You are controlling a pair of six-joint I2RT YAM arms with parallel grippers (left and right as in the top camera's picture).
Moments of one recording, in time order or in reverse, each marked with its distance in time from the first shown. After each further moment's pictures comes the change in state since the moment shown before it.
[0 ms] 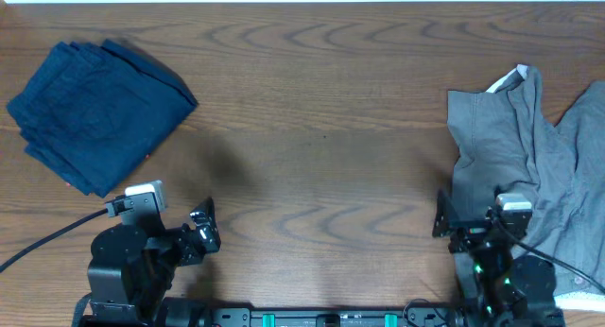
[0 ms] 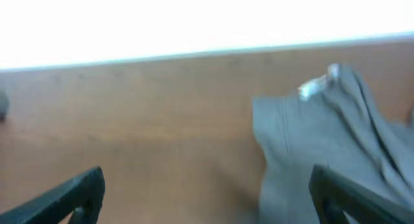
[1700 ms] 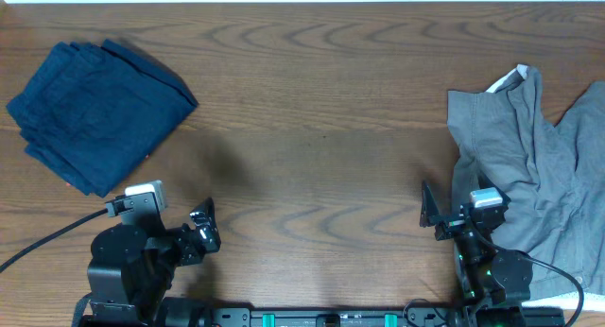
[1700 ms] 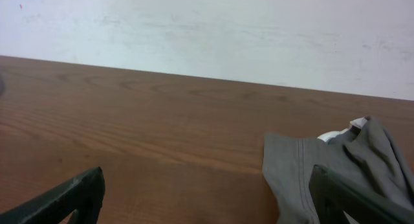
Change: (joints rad) left arm 0.000 0.000 0.000 0.000 0.000 0.000; right arm 0.000 -0.004 -0.260 0.381 -0.078 -0.162
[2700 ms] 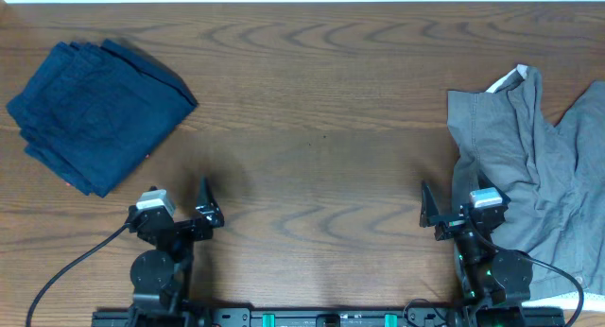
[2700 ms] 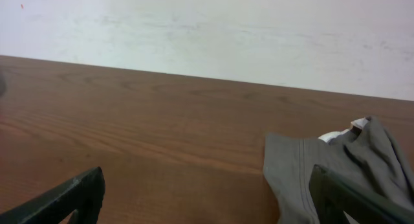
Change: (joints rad) left arm 0.021 -0.420 -0.710 0.777 -0.157 0.058; right arm 0.000 0.000 0.000 0.000 -0.003 0.000
